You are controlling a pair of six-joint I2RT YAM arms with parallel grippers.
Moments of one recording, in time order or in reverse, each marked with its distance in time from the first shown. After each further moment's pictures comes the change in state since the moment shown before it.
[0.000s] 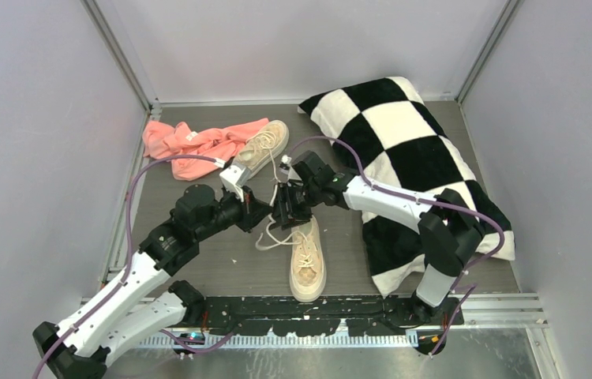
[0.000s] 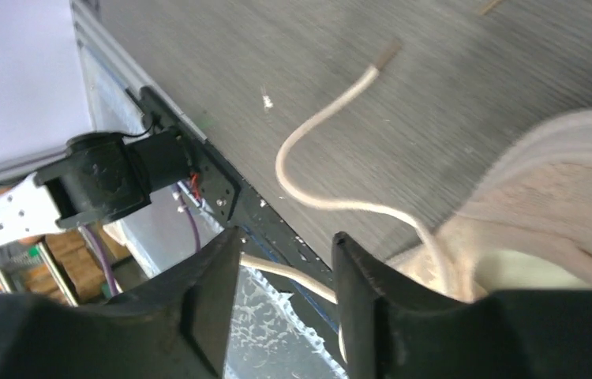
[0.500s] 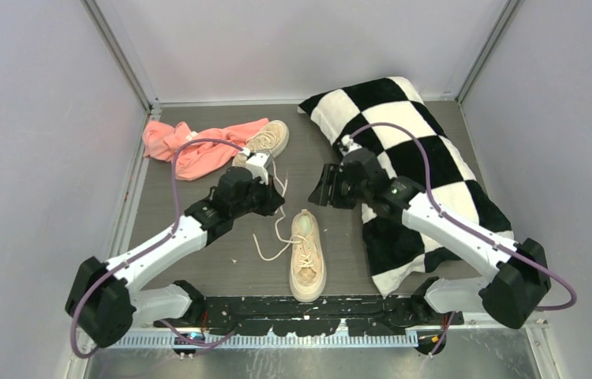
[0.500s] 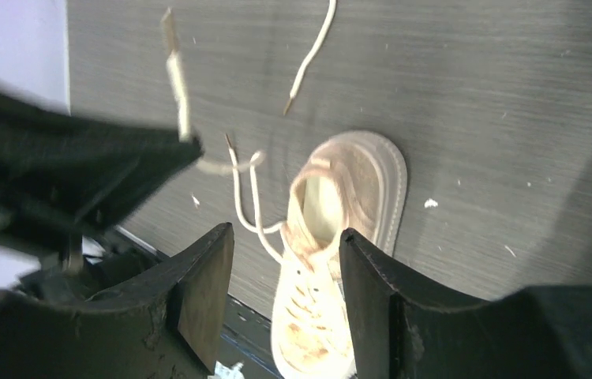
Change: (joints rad) left arm 0.023 0.371 0.000 0.220 -0.095 -0.089; right arm -0.158 -0.422 -0.184 -0.075 0.397 0.027
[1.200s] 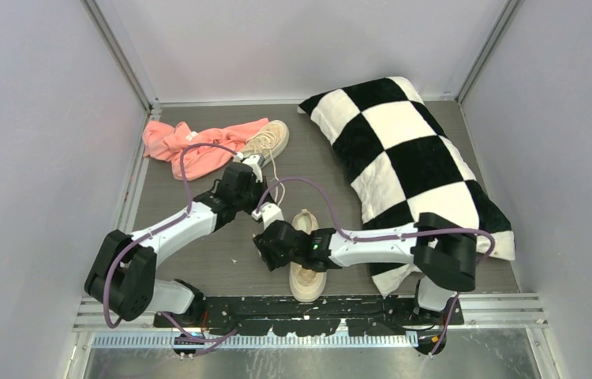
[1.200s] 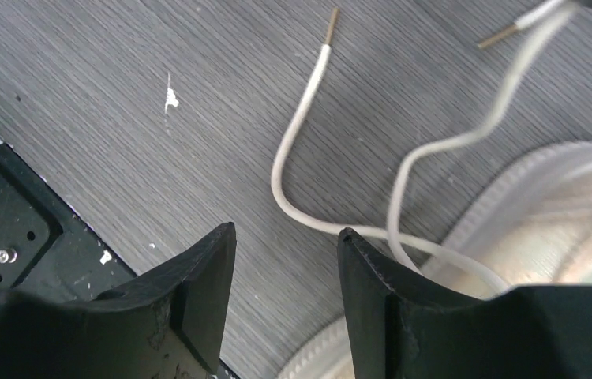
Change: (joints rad) left arm 0.134 0.237 0.003 -0.018 0.064 -0.129; right arm 0.585 0.364 -0.053 0.333 0.394 -0.258
